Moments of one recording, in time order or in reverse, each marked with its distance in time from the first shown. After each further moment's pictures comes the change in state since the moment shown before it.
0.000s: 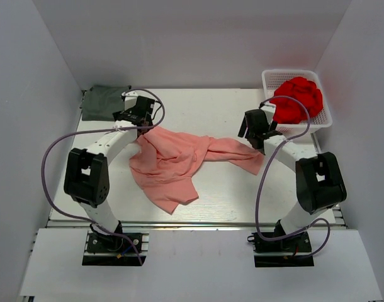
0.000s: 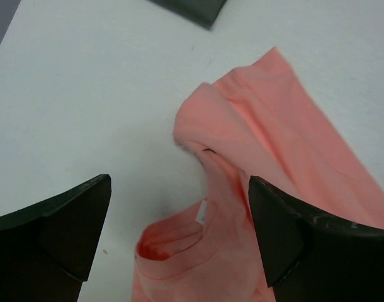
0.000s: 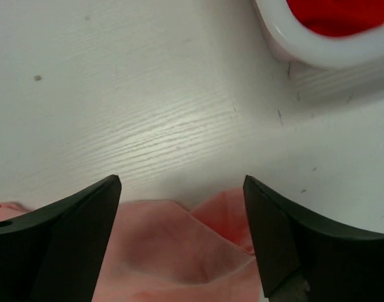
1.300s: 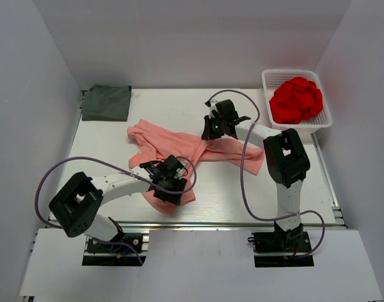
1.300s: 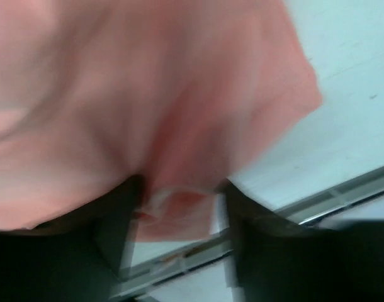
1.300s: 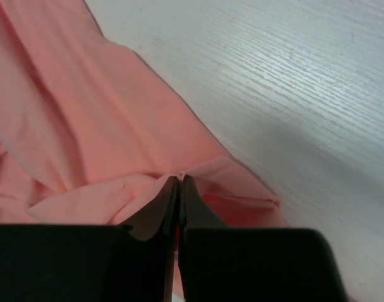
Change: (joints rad) left arm -0.497 -0.304 -0.547 -0.061 0.797 0.071; right arm 0.140 0.397 0.439 -0.061 -0.820 -0.269
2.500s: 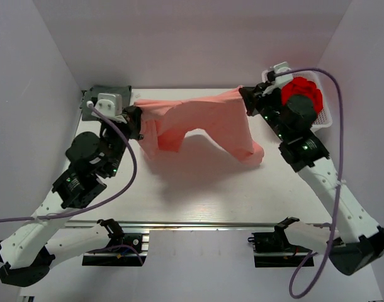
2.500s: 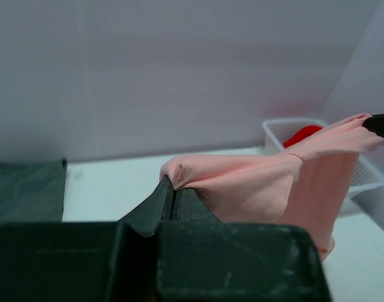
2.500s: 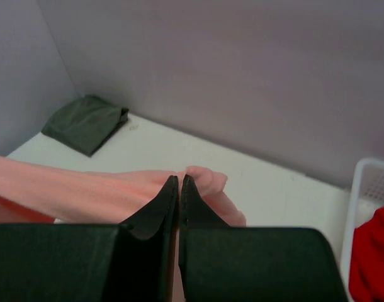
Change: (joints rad) left arm -0.018 -0.606 0.444 0.368 -0.677 0.378; right arm 0.002 -0.922 -0.193 0.134 0.288 -0.165
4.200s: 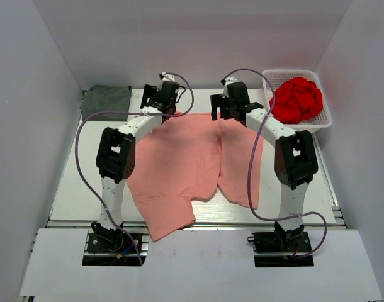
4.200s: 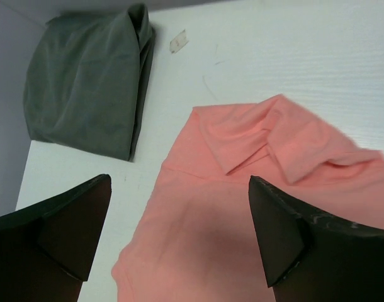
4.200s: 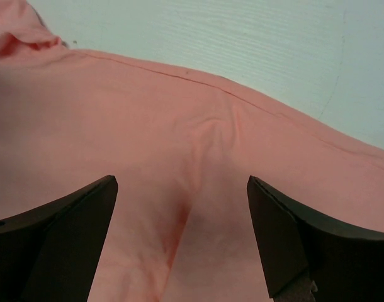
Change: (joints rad) left arm 0.419 1.329 0.565 -0.051 -0.164 0.097; right arm -0.076 0.877 0.347 -0.201 0.035 0.077
